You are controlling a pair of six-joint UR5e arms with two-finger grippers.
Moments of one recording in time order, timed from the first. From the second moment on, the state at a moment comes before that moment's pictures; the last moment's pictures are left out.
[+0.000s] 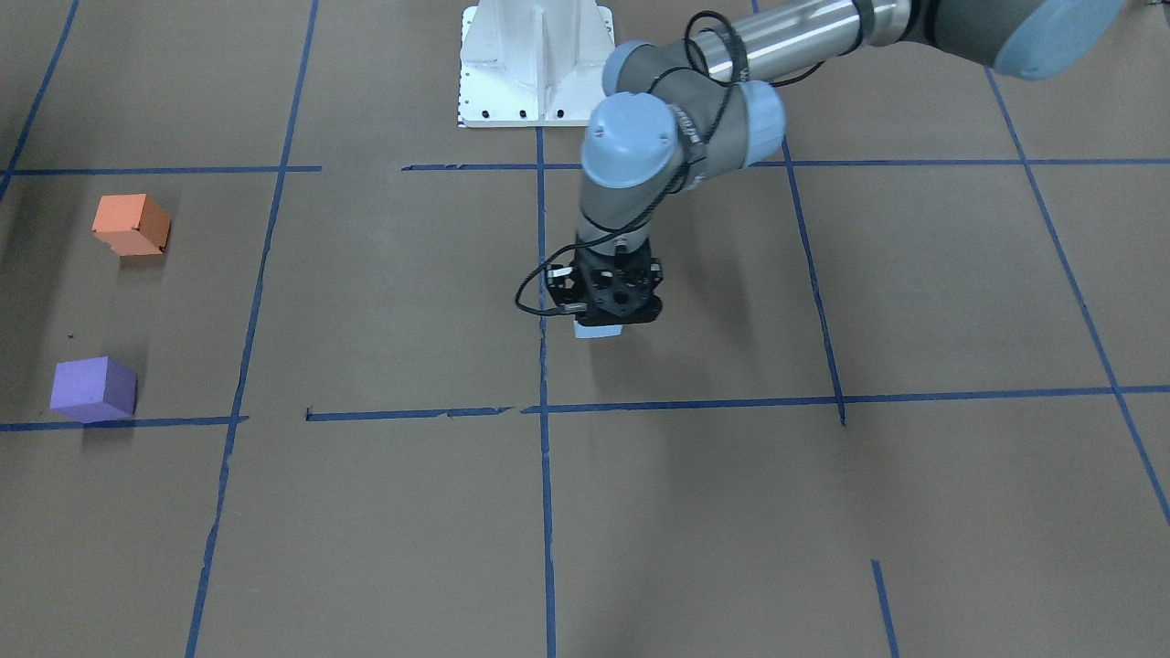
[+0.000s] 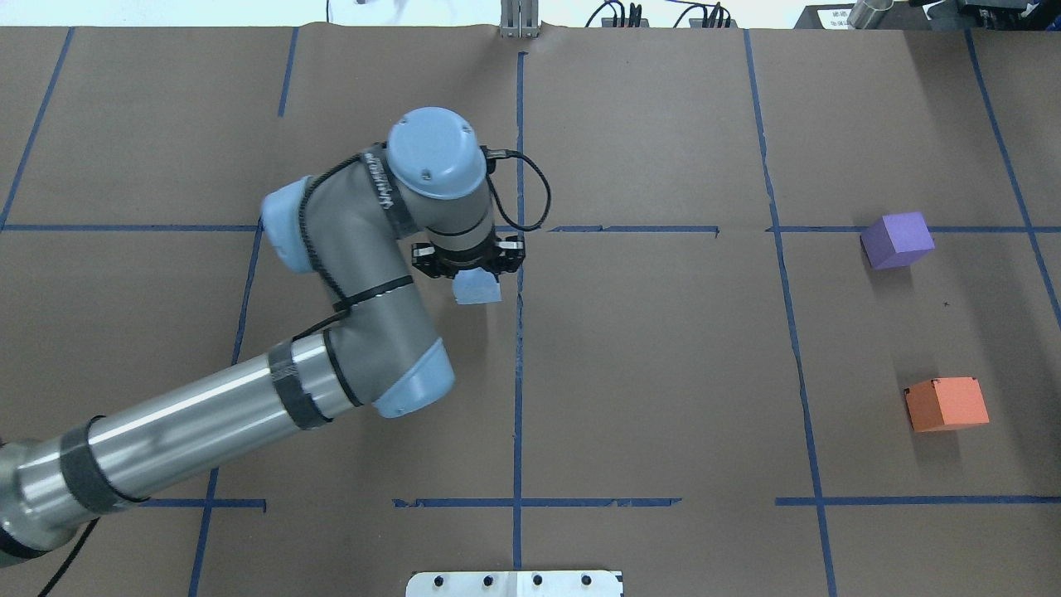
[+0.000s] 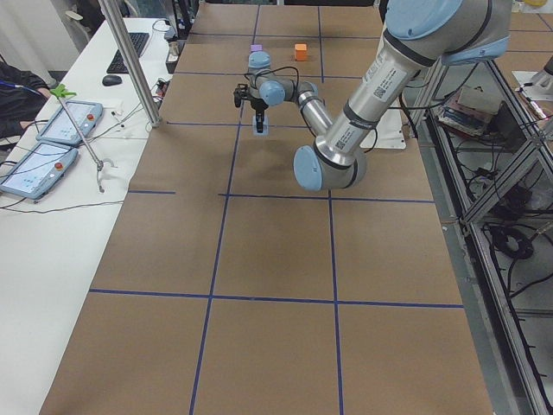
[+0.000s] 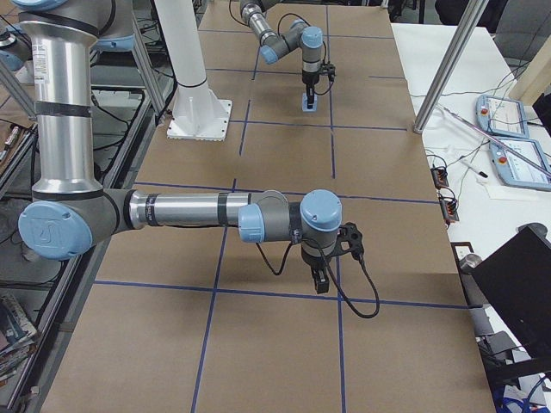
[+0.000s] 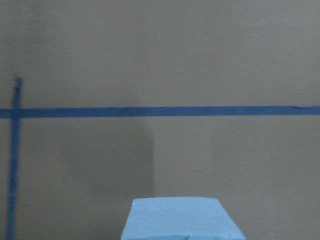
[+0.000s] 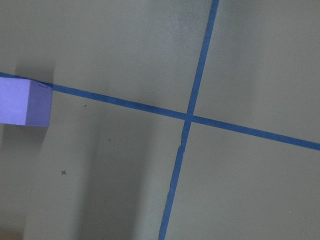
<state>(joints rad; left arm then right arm) -0.56 -2.47 -1.37 -1.63 -1.91 -1.25 1.56 -1.60 1.66 -1.52 2.35 -0.14</state>
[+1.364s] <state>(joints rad) -0.80 -2.26 -1.80 -1.29 -2.06 -0.86 1.56 -1.58 1.66 -1.52 2.35 -0.10</state>
